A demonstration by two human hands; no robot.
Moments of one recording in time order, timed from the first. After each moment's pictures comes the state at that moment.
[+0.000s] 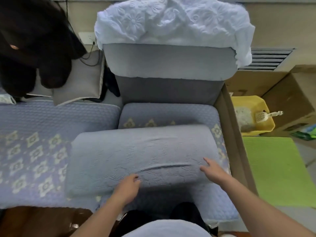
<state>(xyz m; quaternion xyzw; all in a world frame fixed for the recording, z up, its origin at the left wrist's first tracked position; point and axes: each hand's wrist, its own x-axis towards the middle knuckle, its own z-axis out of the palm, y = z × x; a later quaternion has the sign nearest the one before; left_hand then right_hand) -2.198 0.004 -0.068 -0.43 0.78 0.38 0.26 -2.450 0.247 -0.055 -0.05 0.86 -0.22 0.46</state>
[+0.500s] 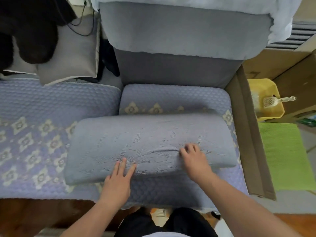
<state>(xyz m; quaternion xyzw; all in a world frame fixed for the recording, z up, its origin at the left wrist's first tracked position) -2.146 -0.051 -0.121 -0.26 0.90 0.11 0.34 -2.387 0.137 -0.111 -0.40 0.88 0.06 0.25</state>
